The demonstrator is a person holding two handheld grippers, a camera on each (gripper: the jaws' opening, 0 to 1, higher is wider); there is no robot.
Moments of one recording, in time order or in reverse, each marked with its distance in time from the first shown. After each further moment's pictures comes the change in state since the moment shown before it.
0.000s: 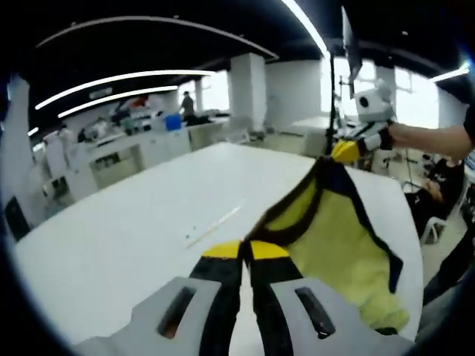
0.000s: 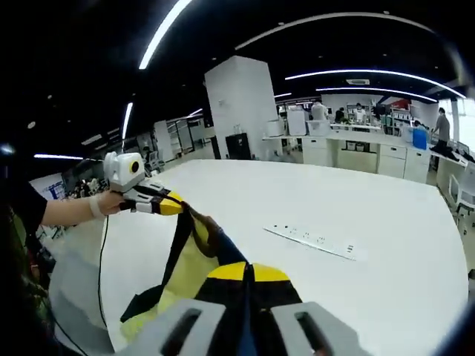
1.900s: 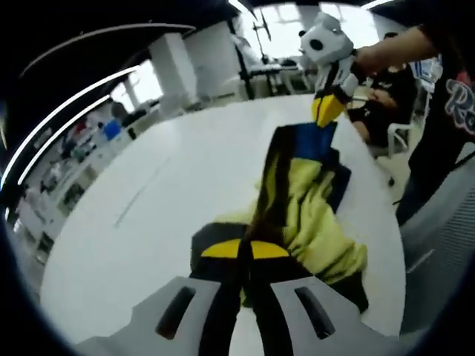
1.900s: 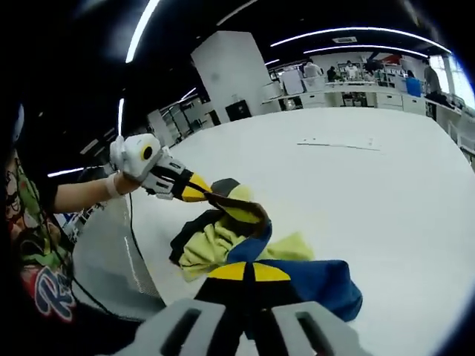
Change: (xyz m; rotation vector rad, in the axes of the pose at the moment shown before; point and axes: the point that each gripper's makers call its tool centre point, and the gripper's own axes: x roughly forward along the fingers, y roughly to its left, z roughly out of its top) left arm -0.059 -0.167 -0.099 0.341 0.141 -0.199; right arm -0.103 0.130 -0.157 0.083 0.095 0.022
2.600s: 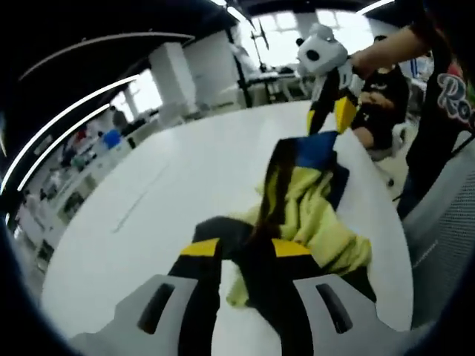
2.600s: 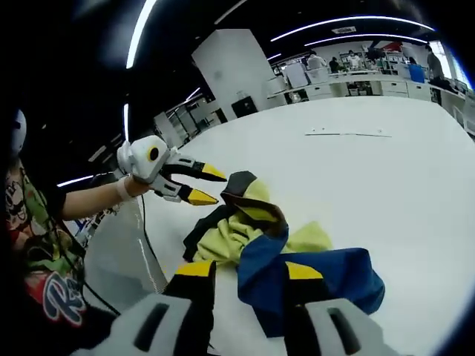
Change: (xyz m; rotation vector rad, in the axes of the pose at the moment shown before) left arm 0.009 -0.003 -0.015 0.087 -0.021 -0.023; right arm 0.018 0.018 -0.027 0.116 0.061 0.106
